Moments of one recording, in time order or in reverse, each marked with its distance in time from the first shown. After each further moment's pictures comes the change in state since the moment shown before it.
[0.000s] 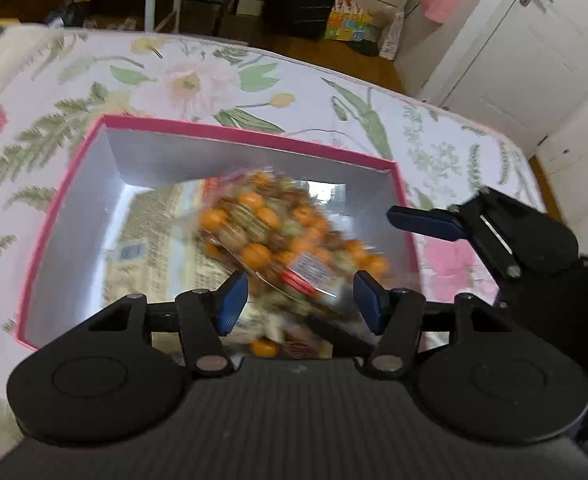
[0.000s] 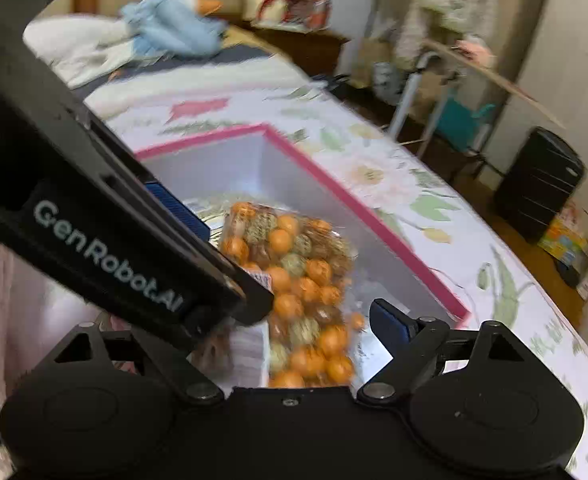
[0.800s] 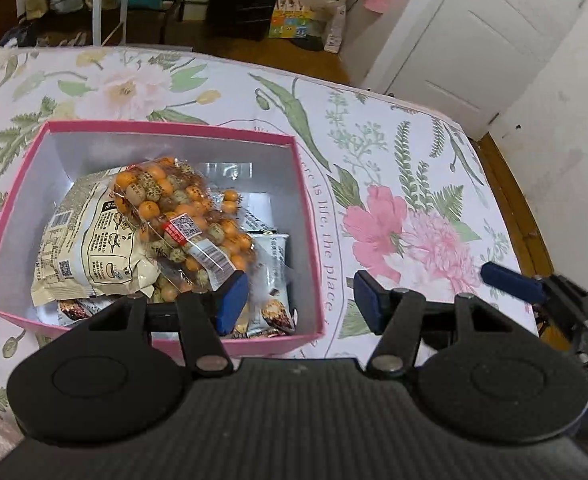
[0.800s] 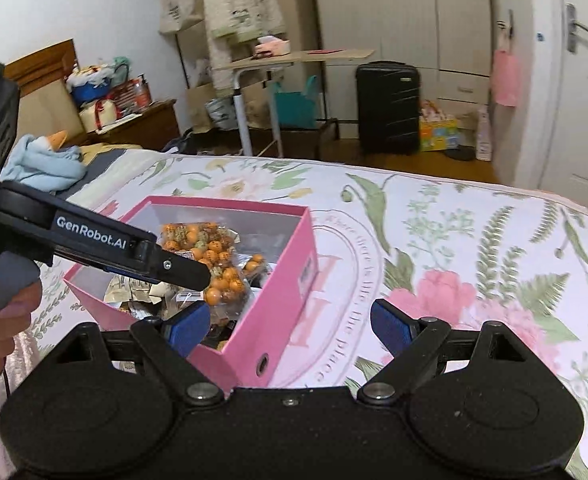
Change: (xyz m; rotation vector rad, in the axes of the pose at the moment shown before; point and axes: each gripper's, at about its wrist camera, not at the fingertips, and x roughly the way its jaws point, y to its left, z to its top) left arm -0.041 -0.064 -0.035 0.118 -0.005 -0.088; right arm -0.133 -0.008 -0.089 0.567 -0.106 -0.226
